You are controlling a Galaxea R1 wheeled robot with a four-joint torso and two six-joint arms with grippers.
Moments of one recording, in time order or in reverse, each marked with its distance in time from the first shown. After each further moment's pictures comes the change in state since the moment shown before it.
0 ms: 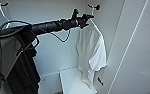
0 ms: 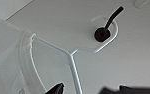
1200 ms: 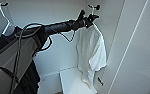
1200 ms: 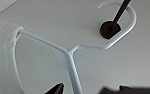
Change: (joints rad) left arm 0.025 0.190 -0.243 0.031 -0.037 0.000; right arm -0.013 0.000 0.000 0.000 0.009 0.000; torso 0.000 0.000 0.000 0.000
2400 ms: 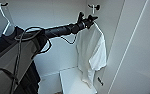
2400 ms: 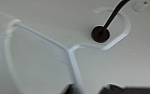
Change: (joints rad) left arm 0.039 -0.029 0.064 -0.001 -0.144 -0.040; right arm -0.008 0.000 0.012 0.000 0.002 0.000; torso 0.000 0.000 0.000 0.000
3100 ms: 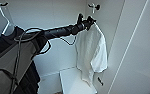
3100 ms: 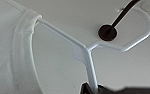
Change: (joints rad) left arm 0.003 -0.015 0.029 -0.011 -0.002 -0.024; right arm 0.000 0.000 0.003 0.000 0.000 0.000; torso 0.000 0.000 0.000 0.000
